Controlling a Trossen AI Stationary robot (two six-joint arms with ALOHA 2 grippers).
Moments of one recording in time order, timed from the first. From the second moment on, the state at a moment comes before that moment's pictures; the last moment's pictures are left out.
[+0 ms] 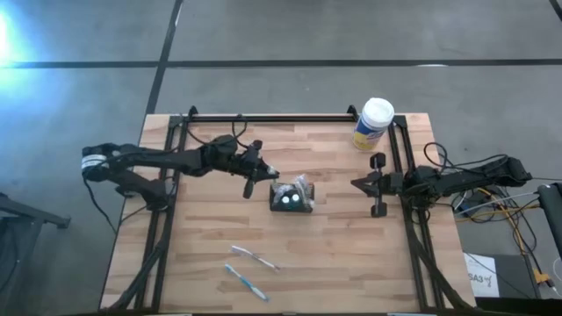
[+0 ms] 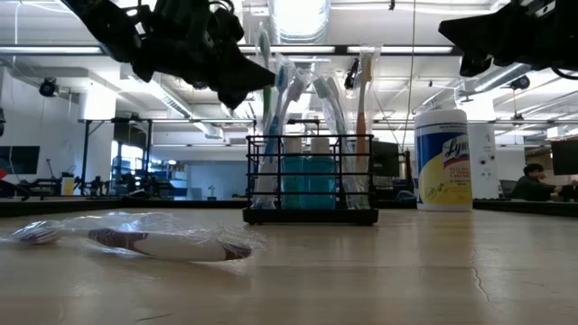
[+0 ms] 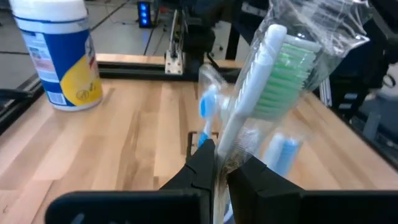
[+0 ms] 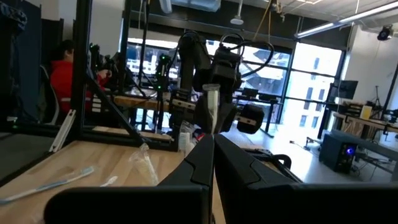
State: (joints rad) left arm 0.25 1.33 0.68 0.44 0.37 0.00; right arm 0.13 0.47 0.07 0.60 0.16 -0.16
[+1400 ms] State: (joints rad) left arm 0.22 1.20 0.67 0.30 0.45 0.07; right arm 0.13 0.47 0.04 0.61 0.16 -0.12
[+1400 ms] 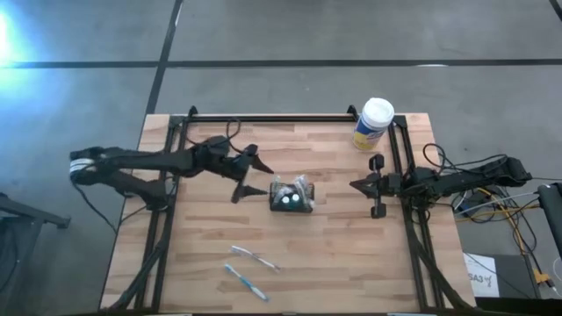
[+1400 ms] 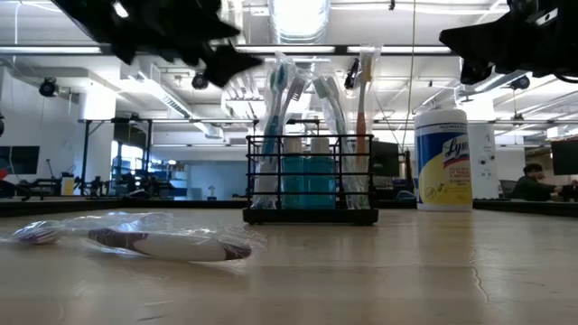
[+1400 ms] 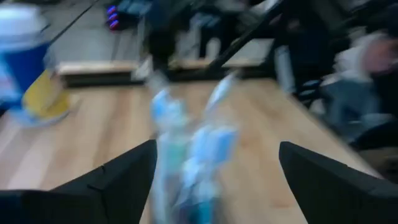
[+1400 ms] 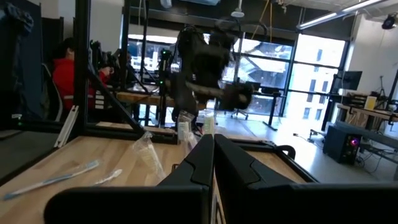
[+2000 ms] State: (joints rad) left arm 0.19 0.42 0.30 0.09 0.27 -0.06; right arm 0.13 0.47 0.04 0.61 0.16 -0.11
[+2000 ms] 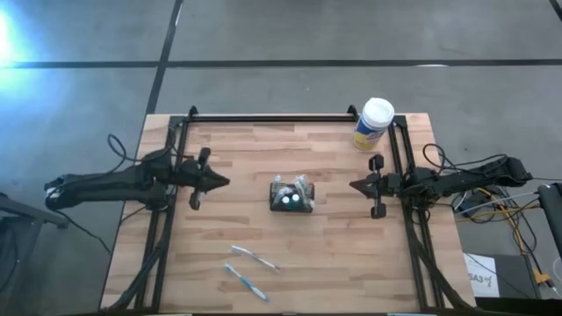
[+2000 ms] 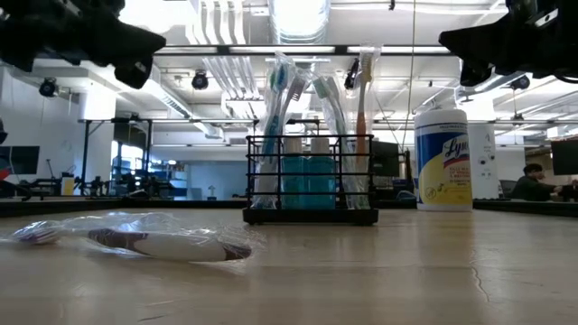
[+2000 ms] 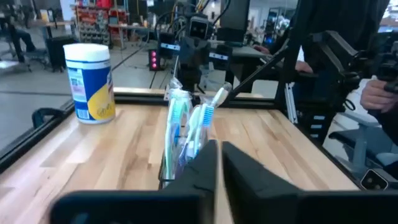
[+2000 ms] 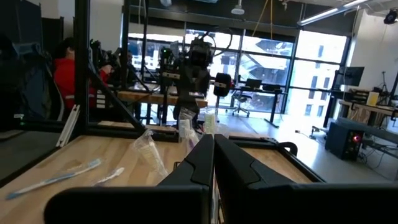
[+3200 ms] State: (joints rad) left arm 0.19 0.34 0.23 0.12 0.21 -0.08; right arm 0.42 1.50 1.03 0.01 0.49 0.30
